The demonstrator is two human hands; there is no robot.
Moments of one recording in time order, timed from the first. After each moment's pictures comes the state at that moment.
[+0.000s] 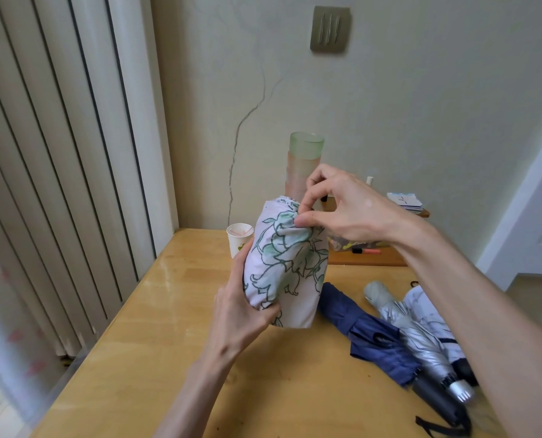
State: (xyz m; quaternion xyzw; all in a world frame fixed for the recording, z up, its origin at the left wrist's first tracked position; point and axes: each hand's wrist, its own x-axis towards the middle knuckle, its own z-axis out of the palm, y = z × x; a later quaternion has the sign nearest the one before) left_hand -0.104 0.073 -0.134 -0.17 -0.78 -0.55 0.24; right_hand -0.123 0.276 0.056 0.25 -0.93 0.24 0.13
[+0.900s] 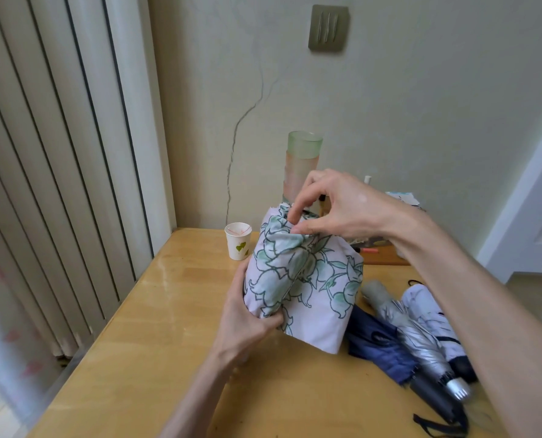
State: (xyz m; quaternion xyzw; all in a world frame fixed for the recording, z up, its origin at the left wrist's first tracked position) left_hand -0.109 0.077 -0.152 -0.18 -0.72 -0.65 0.16; right_hand -0.117 0.271 0.066 0.29 -0.93 0.19 0.10
